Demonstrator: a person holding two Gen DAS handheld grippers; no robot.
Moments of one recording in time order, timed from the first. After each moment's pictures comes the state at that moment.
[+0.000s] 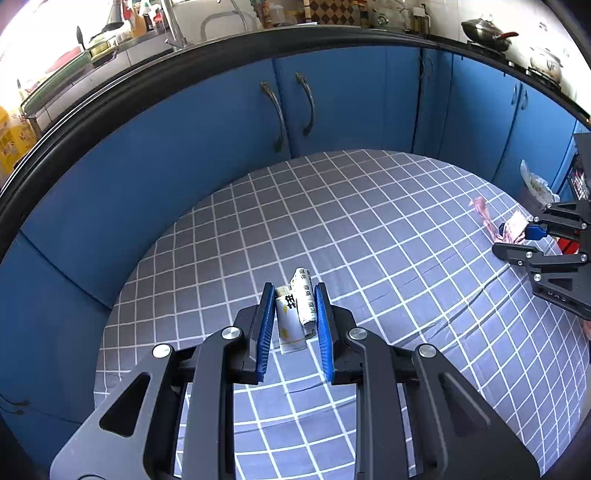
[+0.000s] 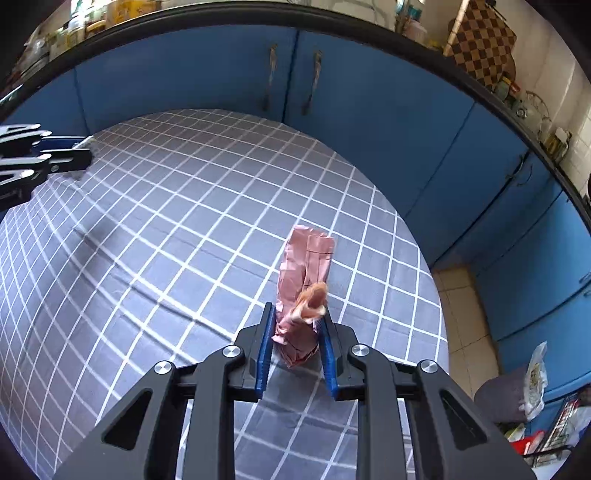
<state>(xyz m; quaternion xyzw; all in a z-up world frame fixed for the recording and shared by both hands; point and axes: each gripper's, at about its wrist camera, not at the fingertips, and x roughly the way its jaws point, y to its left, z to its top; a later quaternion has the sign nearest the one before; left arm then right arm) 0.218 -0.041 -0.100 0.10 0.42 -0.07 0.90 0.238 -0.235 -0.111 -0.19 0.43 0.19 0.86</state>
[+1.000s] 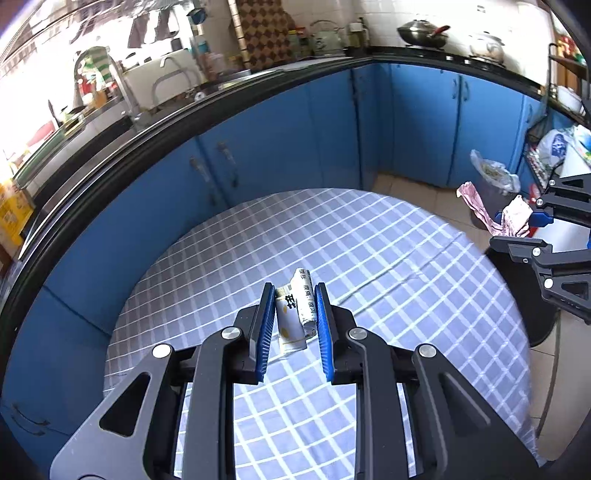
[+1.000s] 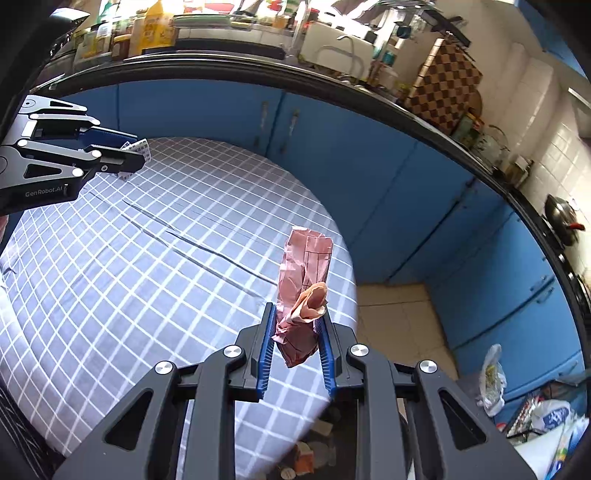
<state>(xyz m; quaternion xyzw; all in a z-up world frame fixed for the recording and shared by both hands) 0.133 -0.140 -0.028 0.15 0.37 -0.14 0.91 0.116 -0.295 -0.025 -0.22 0.37 0.15 0.89</state>
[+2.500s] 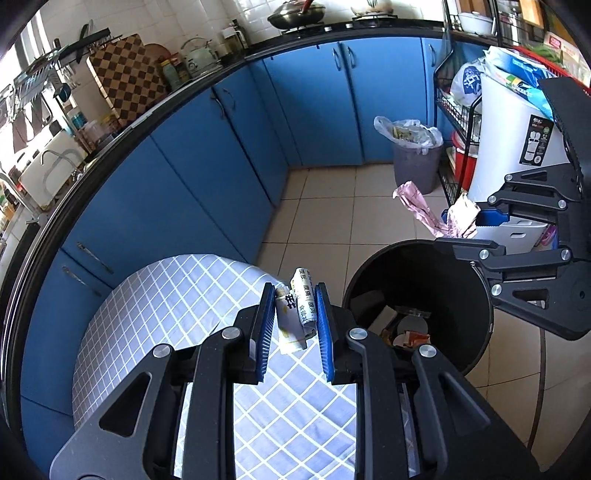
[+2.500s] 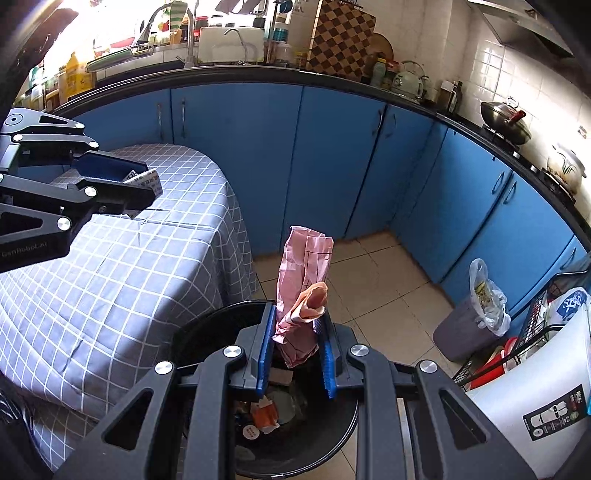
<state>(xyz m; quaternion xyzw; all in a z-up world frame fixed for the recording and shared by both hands) 0.101 -0.376 -0.041 0.27 0.36 -0.26 0.86 0.071 -0.482 -0.062 -0.10 0.38 0.07 0.92</state>
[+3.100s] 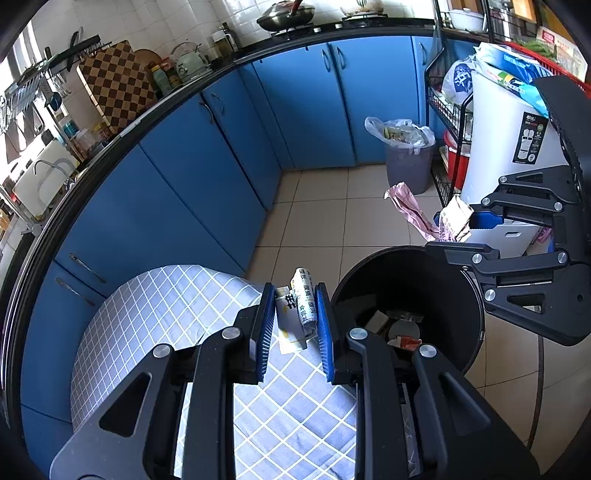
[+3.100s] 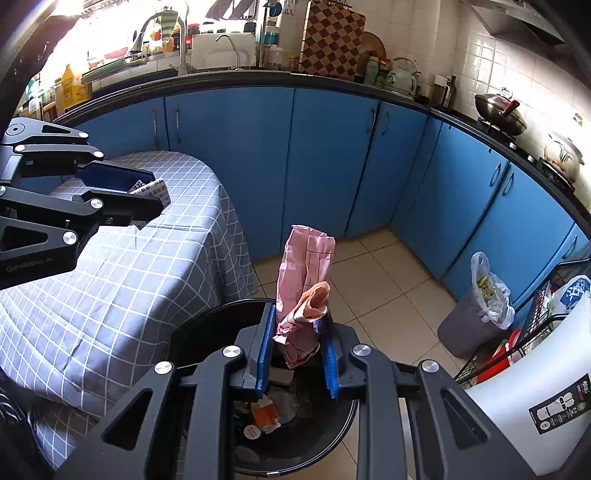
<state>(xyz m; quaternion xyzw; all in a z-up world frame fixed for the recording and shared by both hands) 0.097 -0.396 -0.042 0.27 0.35 -0.27 0.85 0.066 -0.497 -0.064 -0.08 0.38 0.07 0.92</state>
